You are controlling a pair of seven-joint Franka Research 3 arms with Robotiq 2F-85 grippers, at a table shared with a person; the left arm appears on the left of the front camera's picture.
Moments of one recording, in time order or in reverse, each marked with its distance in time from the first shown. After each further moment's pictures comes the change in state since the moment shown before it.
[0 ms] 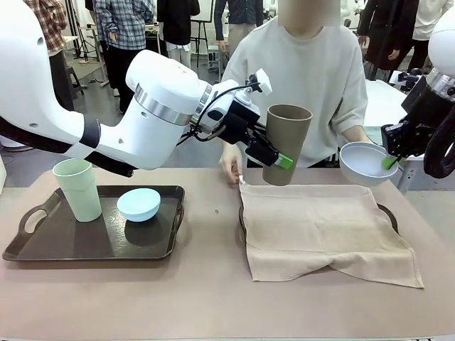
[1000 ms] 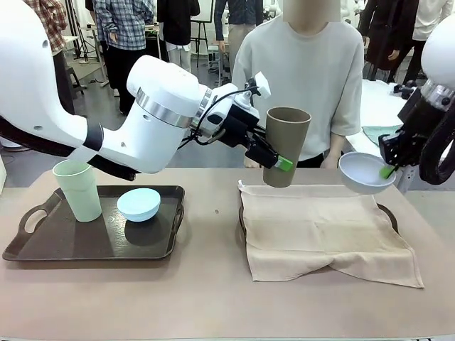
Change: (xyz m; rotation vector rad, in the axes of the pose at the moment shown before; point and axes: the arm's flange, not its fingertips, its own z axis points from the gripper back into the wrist) left arm -0.022 0.007 -0.013 -0.003 -0.032 -0.003; right arm 0.003 -0.015 -0.041 0.009 0.084 -0.024
